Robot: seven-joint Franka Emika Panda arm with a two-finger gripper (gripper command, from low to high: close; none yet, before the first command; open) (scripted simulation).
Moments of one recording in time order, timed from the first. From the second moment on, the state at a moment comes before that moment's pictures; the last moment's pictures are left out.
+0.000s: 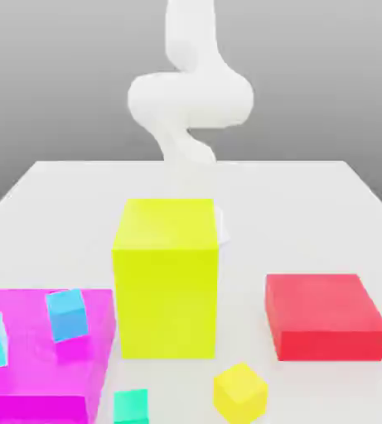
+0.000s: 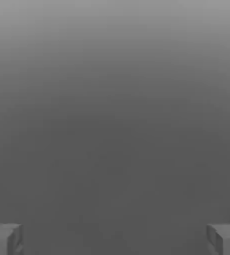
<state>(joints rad) 0.07 -0.71 -0.06 -2.31 0.07 2.32 0.72</state>
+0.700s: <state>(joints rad) 0.38 0.05 -0.21 -2.41 0.44 2.53 0.16</state>
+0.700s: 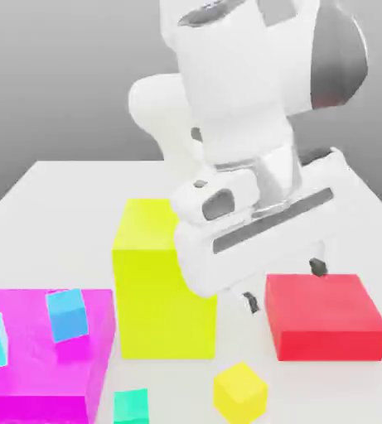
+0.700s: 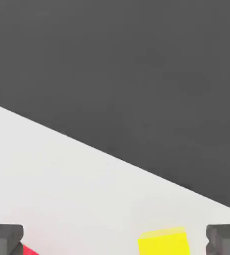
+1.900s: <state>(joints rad) 0.26 0.18 -0.32 -2.40 0.16 2.56 -0.11</state>
